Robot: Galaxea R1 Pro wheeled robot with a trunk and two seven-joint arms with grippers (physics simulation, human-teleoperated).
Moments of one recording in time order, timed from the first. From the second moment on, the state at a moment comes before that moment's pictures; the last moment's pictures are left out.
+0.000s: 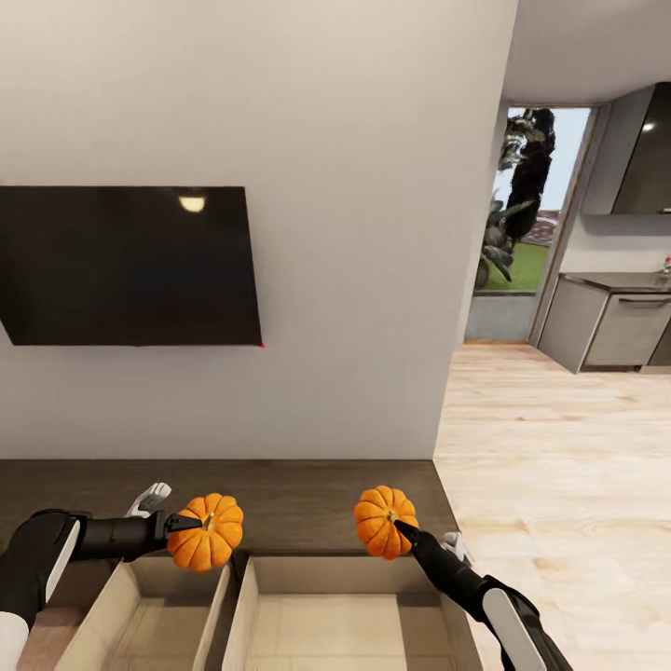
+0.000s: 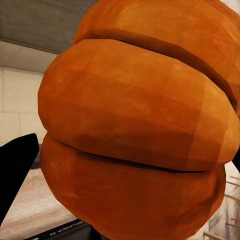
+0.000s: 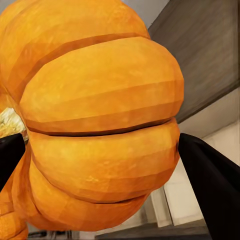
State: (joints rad) left arm -0.55 0.32 0.31 -0.80 -0.12 1.01 -1.06; right arm -0.29 0.00 -0.07 -0.92 -0.87 0.48 0.26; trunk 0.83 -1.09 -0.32
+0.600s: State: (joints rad) left arm -0.55 0.19 0.30 -0.82 -0.13 1.00 -0.95; right arm -0.31 0.01 0.01 -0.97 -0.85 0.59 0.13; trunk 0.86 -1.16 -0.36
